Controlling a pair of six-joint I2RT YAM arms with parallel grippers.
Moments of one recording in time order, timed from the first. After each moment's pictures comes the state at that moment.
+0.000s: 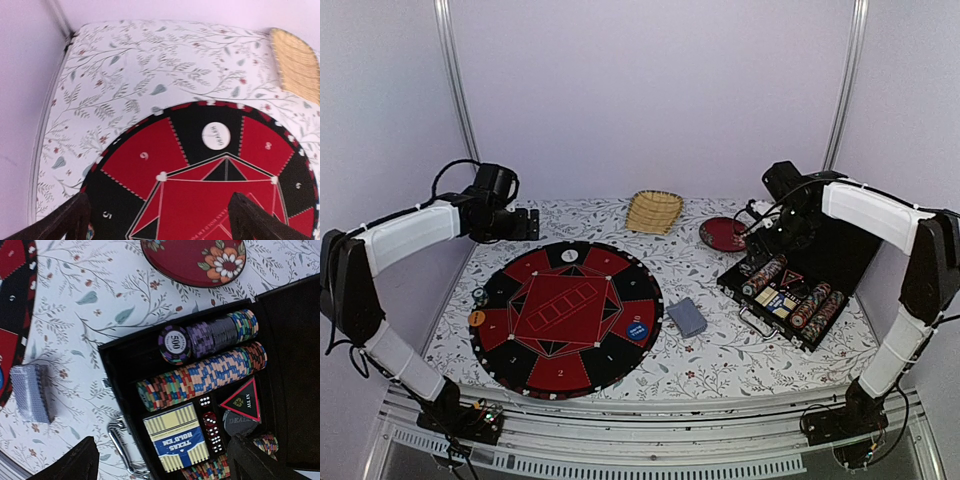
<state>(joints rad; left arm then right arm) -0.29 1.52 1.16 -0.45 -0.27 -0.26 0.42 1.67 1.44 -0.93 0.03 -0.02</state>
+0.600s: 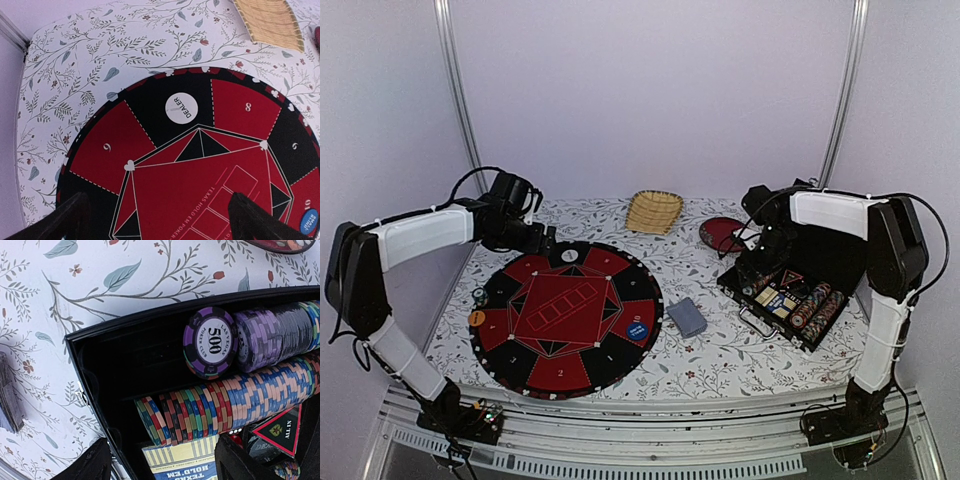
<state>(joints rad) -0.37 1.58 1.16 -0.45 -0.18 -0.13 0.41 1.94 1.50 -0.96 0.00 -0.10</state>
